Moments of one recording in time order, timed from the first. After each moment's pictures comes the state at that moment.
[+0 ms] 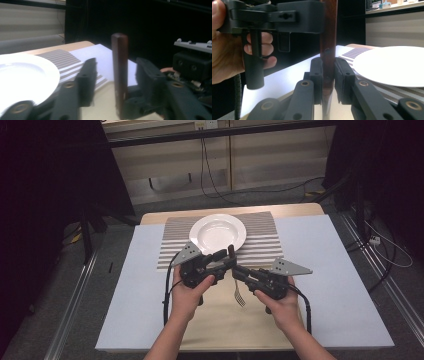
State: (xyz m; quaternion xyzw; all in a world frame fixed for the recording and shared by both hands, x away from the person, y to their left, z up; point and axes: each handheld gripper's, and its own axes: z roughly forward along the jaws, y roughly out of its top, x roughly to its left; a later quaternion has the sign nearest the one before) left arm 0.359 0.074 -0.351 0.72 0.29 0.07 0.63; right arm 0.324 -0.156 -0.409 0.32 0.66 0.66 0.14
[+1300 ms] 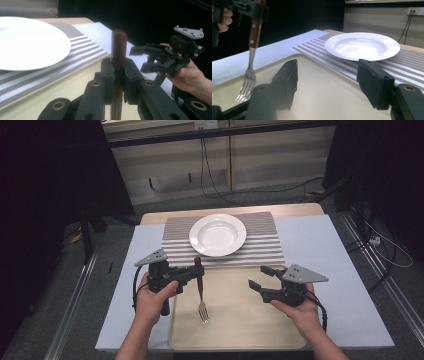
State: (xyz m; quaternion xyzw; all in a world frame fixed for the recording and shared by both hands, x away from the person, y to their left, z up) left arm 0.364 0.163 -0.359 0.75 0.31 -0.02 0.58; right arm 0.307 -0.196 -0.419 0.34 0.70 0.59 0.21
